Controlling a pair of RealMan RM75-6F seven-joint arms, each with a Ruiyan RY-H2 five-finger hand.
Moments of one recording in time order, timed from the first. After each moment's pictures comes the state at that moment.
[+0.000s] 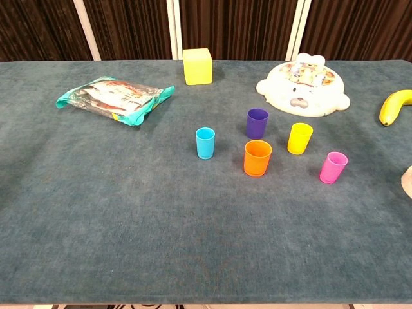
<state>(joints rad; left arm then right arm) -0.02 -1.11 -0.10 -1.64 1.43 1.59 0.08 0.41 -0.98 0.23 -1.74 -1.35 1.03 0.03</state>
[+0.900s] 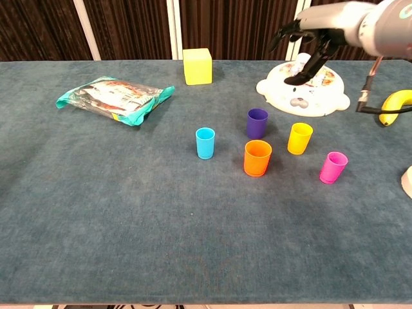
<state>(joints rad) -0.02 -1.10 -0.11 -1.63 1.41 1.58 0.05 0.94 -1.33 0.32 -1.69 -0.58 0.92 -0.50</state>
